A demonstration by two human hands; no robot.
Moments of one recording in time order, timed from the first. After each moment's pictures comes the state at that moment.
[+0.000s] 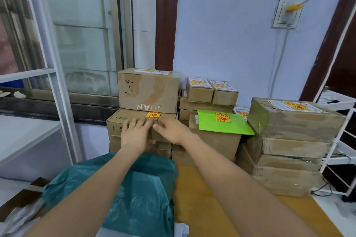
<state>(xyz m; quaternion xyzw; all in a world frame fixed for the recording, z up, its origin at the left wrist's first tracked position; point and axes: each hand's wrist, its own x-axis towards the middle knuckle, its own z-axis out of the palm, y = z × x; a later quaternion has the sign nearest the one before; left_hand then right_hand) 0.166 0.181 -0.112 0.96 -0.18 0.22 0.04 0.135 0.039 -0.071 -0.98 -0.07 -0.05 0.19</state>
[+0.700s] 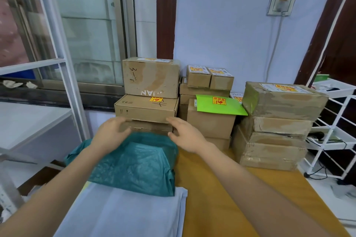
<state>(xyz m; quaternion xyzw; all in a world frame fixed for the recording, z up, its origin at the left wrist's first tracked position) 0.090 0.268 -0.105 0.94 -0.18 0.14 0.26 0.040 0.025 -0.104 -0.97 -0.13 -0.10 0.20</state>
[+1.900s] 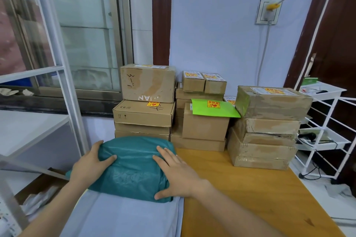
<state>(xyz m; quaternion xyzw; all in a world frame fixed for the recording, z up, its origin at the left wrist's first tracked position) 0.054 0.313 -0.155 0.95 -0.01 0.06 0.32 -0.027 0.053 -0.160 -0.97 -0.21 -0.01 0.08</state>
